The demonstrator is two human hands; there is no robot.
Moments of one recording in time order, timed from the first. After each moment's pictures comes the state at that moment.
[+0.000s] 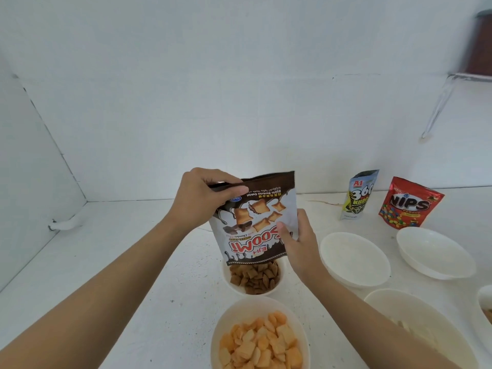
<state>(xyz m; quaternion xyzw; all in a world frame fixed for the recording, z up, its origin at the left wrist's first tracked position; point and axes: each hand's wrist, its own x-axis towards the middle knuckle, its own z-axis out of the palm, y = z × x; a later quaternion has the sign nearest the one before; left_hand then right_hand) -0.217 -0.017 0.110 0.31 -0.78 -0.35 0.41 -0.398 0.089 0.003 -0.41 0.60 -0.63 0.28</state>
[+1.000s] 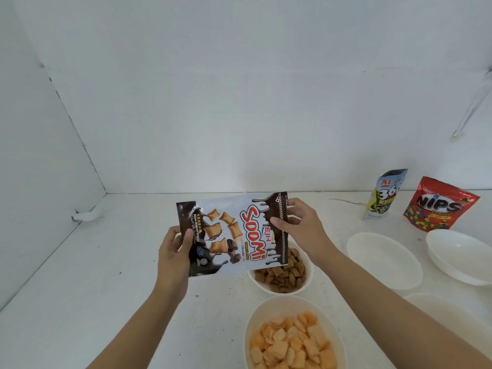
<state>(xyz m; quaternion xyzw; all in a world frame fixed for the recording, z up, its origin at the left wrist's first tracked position) -0.122 -0.017 -0.026 0.44 -0.44 -0.57 0.53 -0.379 0.040 0.014 -0.44 0.60 -0.57 0.35</state>
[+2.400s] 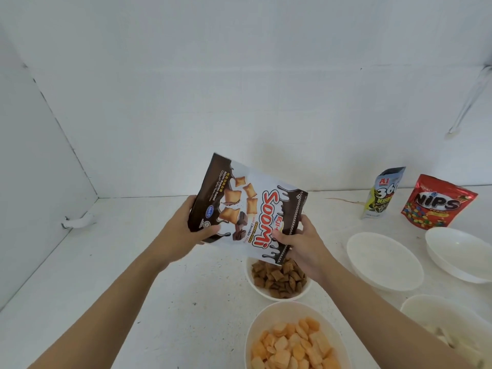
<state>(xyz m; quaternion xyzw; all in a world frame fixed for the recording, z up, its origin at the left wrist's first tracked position) -0.128 -0.056 0.040 0.41 -0.73 -0.46 0.30 -0.378 0.041 -0.013 -0.27 0.50 -0.63 0.53</state>
